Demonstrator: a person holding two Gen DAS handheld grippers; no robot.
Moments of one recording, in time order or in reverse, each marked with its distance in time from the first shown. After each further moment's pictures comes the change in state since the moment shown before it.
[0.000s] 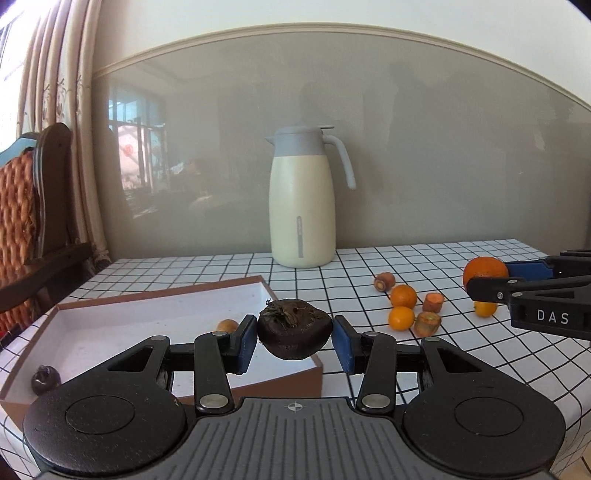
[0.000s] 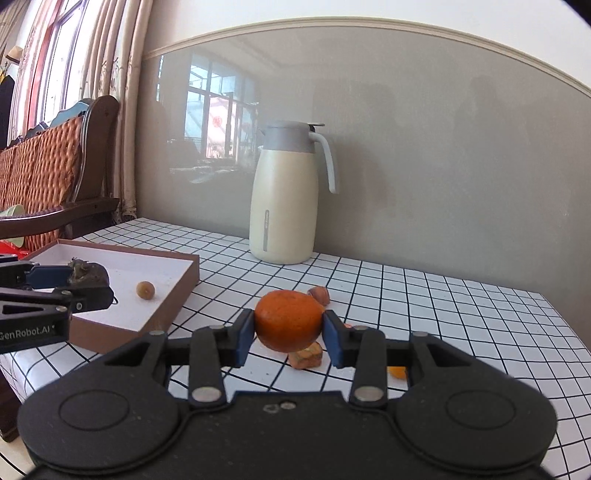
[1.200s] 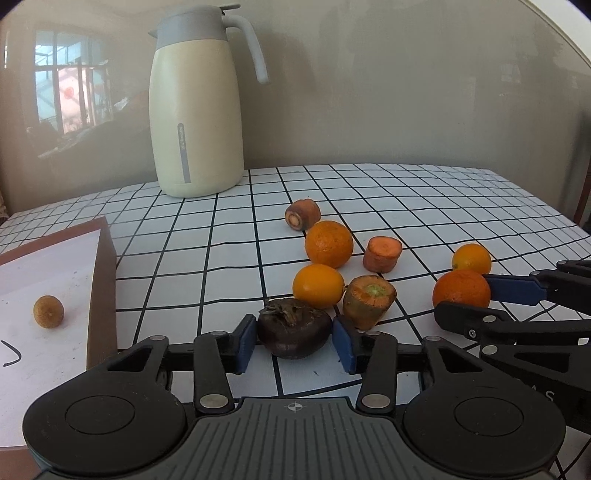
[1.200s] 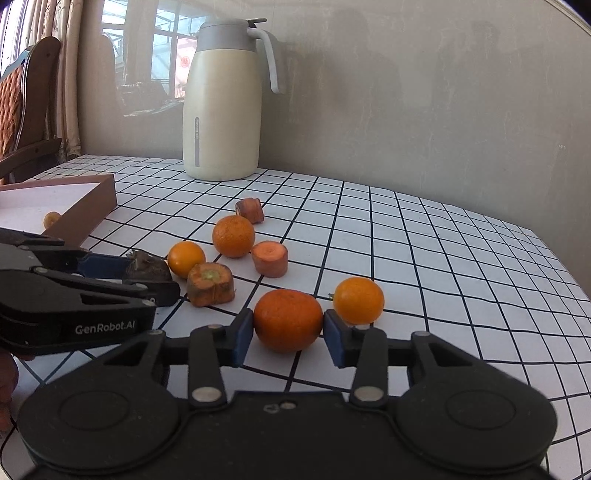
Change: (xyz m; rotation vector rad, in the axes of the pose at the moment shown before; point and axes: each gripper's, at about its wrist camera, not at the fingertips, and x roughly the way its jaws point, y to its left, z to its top) left arm 0.150 -0.112 -0.009 0.046 0.260 -0.170; right arm 0.079 -0.065 -0.045 0.037 0.230 -0.086
